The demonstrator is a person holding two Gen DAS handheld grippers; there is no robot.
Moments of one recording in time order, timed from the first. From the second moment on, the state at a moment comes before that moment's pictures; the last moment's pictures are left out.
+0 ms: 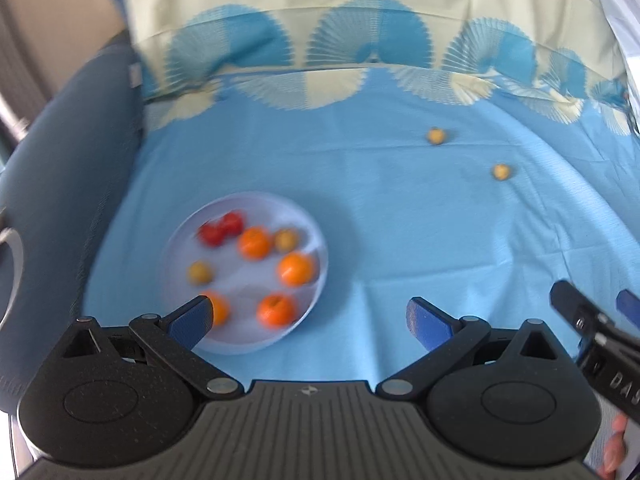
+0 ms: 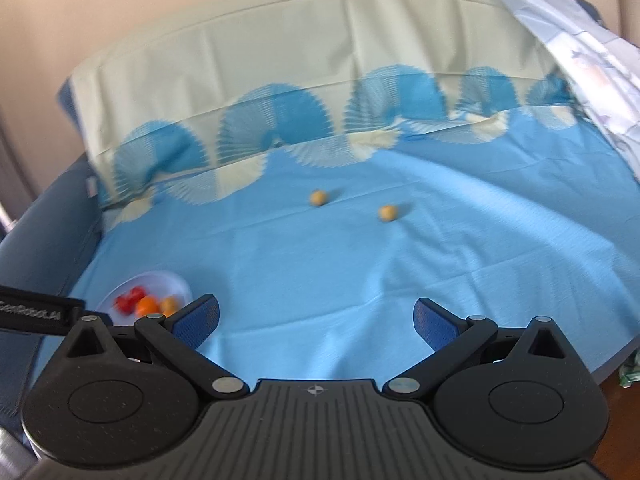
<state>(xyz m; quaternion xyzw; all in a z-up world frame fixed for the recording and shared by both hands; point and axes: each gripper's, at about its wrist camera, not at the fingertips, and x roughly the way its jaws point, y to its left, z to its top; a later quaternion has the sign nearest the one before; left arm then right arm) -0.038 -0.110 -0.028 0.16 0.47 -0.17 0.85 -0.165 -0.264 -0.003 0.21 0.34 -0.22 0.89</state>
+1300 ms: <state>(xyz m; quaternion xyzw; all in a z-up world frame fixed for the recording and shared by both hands) 0.201 -0.352 -0.200 0.19 0.46 -0.25 0.83 0.035 -0.434 -0.203 0.12 0.36 -0.29 0.88</state>
